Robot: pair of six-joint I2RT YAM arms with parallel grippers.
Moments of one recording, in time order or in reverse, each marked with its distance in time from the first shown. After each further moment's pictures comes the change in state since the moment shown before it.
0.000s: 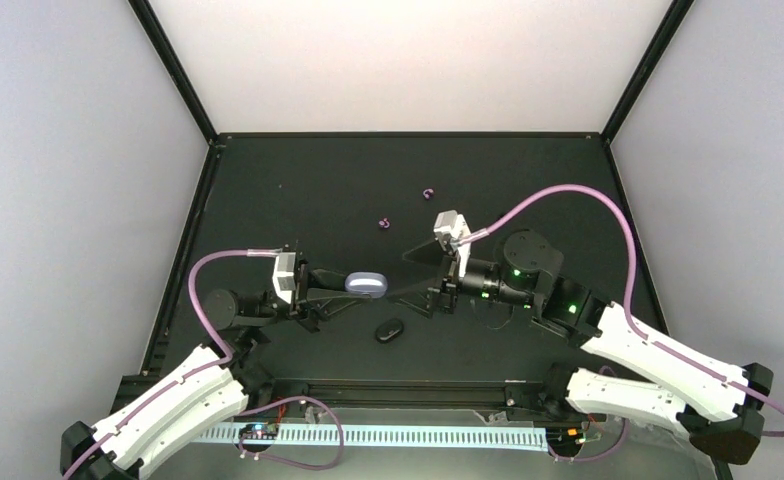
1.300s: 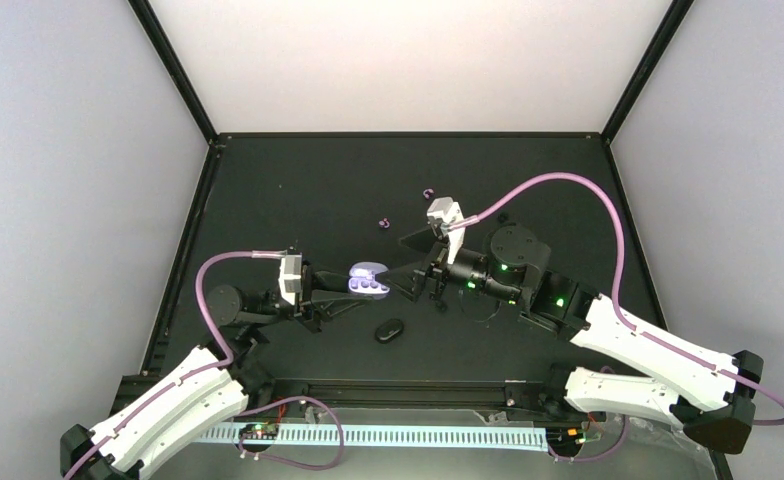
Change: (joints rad) left arm 0.005 -0.016 0.015 -0.112 0.023 0.097; right arm 0.028 0.097 0.062 0.034 0.150 0.040
